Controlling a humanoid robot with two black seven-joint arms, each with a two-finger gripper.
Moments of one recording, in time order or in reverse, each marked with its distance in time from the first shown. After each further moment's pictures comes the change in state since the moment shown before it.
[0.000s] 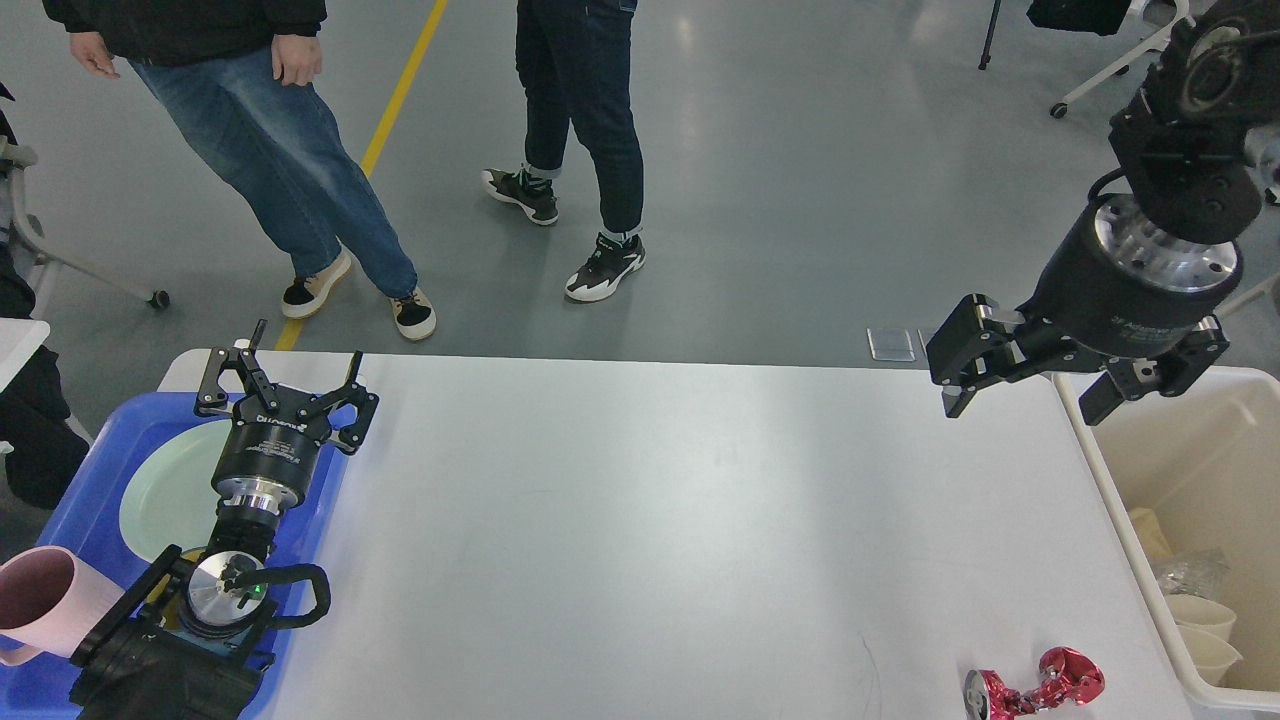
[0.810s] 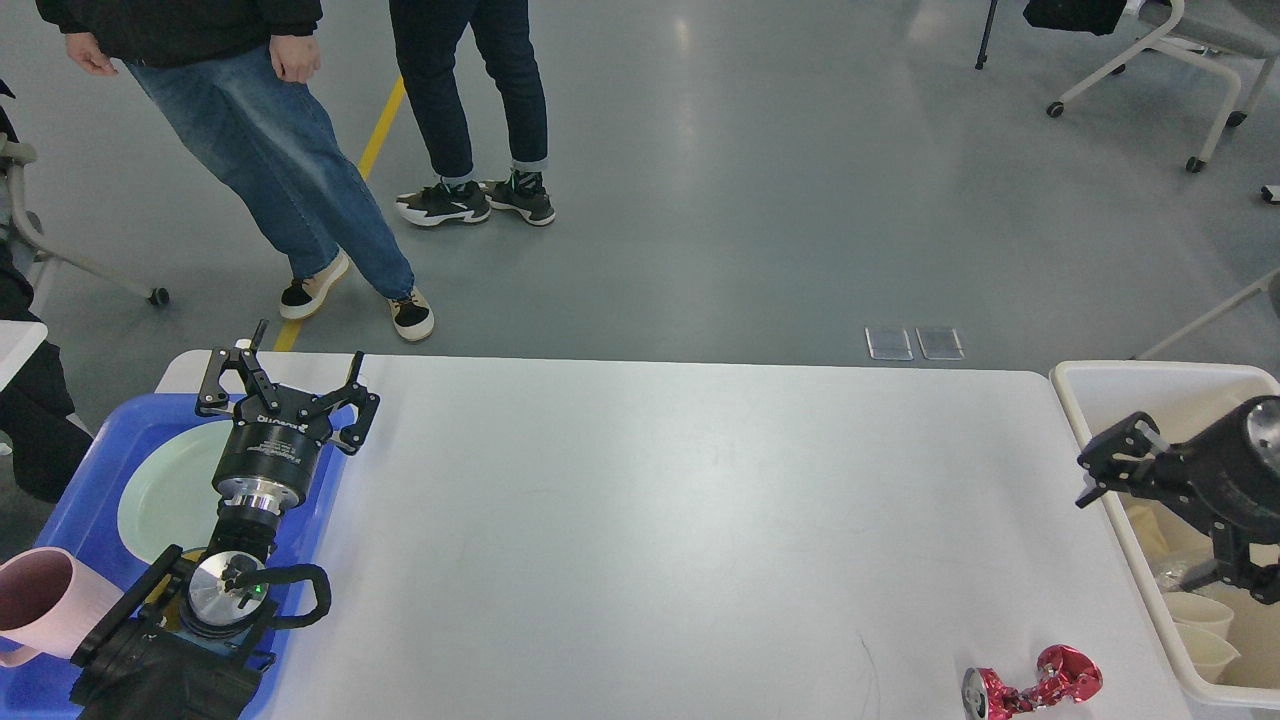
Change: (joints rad) left arm 0.000 -0.001 0.001 0.000 0.001 0.000 0.000; right arm -0.487 -0.386 -0.108 -0.036 0.223 -0.424 -0.033
